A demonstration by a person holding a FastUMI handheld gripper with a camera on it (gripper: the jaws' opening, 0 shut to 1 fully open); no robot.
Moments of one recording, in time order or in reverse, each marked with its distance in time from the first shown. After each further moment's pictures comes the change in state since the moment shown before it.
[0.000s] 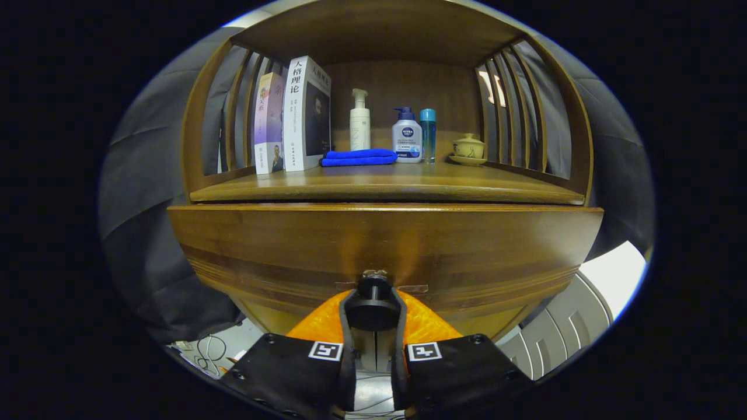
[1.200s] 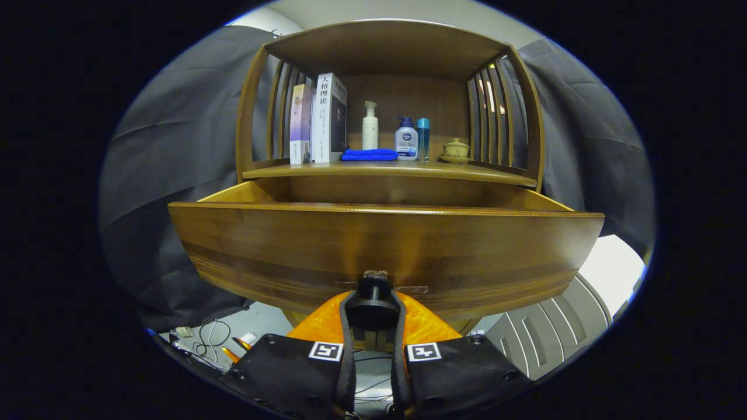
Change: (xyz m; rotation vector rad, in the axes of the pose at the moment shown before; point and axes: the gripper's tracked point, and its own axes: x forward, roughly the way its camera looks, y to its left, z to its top) arm -0.107 0.006 -0.049 -0.025 -0.006 0.018
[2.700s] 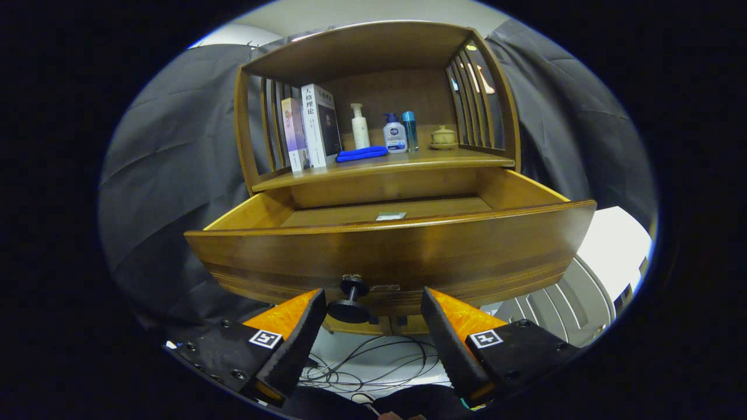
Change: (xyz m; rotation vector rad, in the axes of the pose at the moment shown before) arm -0.060 -0.034 0.010 0.100 0.023 0.051
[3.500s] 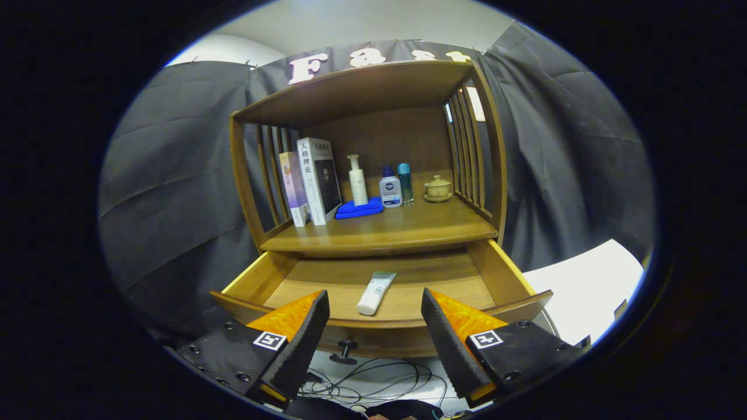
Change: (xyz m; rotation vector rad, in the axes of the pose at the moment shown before) arm -0.026 -0.025 0.124 0.066 -0.058 0.031
